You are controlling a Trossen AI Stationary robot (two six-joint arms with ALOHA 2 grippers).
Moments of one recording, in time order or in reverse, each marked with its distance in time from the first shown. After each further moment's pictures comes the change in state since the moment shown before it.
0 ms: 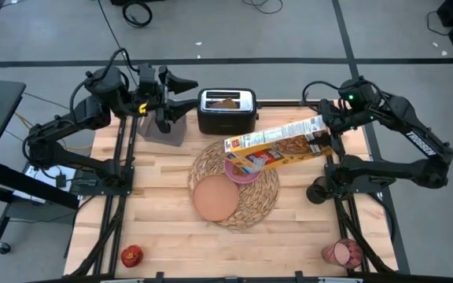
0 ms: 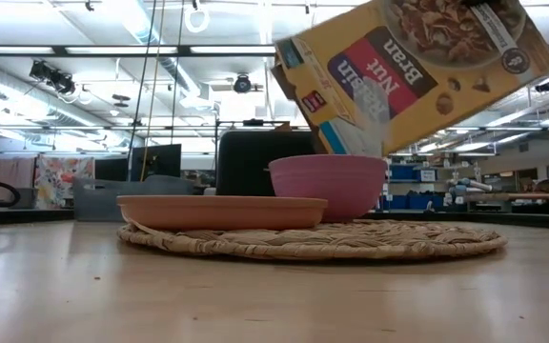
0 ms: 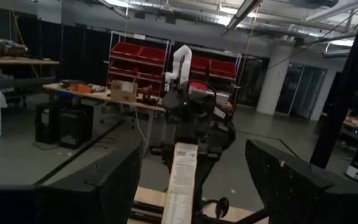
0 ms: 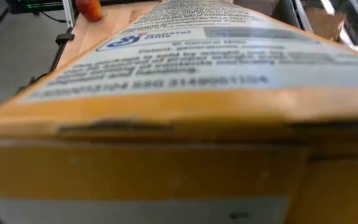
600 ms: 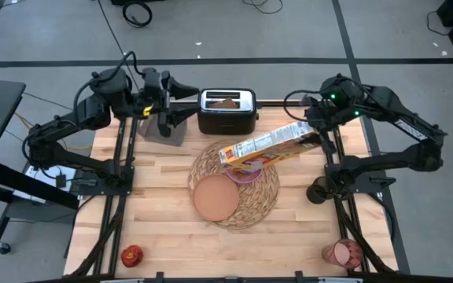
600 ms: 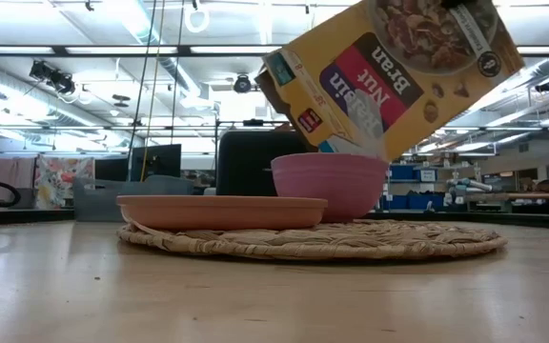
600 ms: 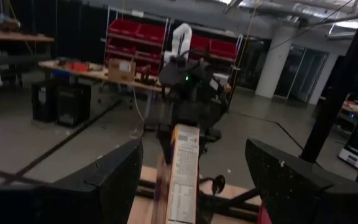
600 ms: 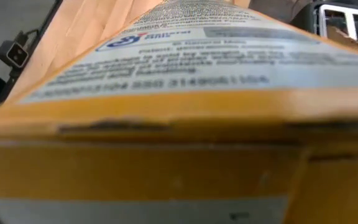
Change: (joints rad) left arm -0.003 -0.004 0.000 -0.095 0.017 -0.015; right arm 0.175 0.188 0.154 -0.049 0.155 -0.109
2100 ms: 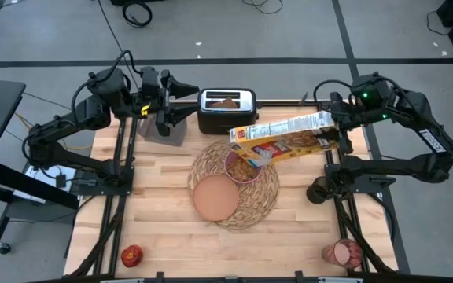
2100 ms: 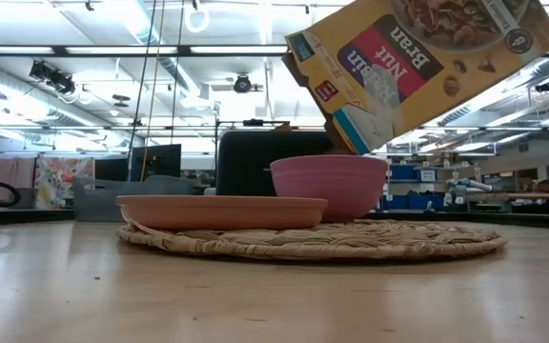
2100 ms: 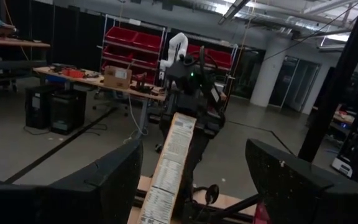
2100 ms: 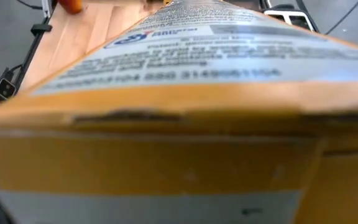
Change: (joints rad) left arm -0.007 0.001 0.000 0.052 0.000 -0.023; right arm -0.083 -0.164 0.029 -0.064 0.024 0.128
